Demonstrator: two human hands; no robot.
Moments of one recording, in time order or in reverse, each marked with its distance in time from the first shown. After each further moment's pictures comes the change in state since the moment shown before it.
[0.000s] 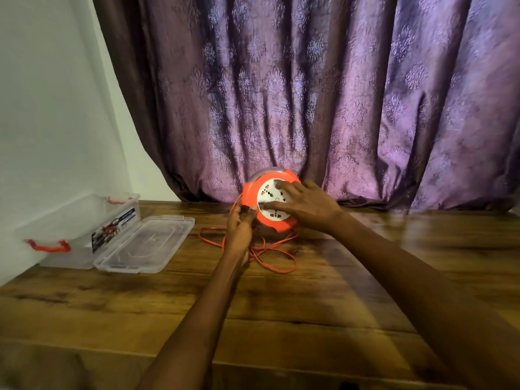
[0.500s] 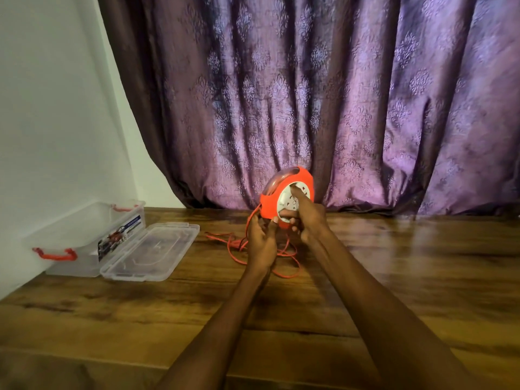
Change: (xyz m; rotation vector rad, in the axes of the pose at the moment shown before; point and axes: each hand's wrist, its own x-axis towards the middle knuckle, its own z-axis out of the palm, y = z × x) left_hand -0.017 -0.014 0.023 0.191 0.002 0.215; right_hand 0.037 -0.045 -0.007 1.963 0.283 1.670
